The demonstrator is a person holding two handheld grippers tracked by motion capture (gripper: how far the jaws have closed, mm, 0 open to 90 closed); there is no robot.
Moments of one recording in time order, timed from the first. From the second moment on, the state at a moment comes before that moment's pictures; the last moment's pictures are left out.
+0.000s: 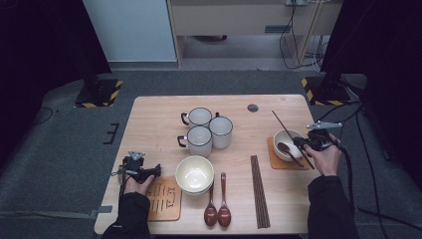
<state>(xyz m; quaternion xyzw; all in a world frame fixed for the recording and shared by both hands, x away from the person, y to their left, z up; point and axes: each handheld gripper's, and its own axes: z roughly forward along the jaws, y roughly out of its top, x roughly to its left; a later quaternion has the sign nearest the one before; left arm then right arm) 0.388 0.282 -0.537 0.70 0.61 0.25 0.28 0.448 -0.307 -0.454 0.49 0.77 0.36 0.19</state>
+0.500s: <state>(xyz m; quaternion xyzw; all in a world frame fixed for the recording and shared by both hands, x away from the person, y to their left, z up) 0.388 0.282 -0.537 0.70 0.61 0.25 0.28 0.454 -0.302 -0.461 0.49 0.78 0.35 0.19</state>
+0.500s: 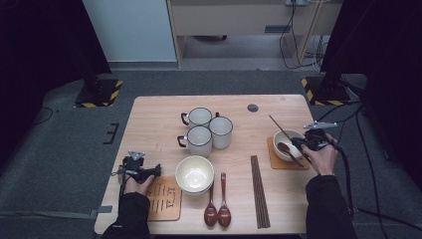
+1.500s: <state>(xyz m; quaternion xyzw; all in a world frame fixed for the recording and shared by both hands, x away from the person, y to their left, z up) 0.388 0.282 -0.537 0.70 0.61 0.25 0.28 0.415 -0.311 -0.417 0.49 0.74 0.41 0.21</state>
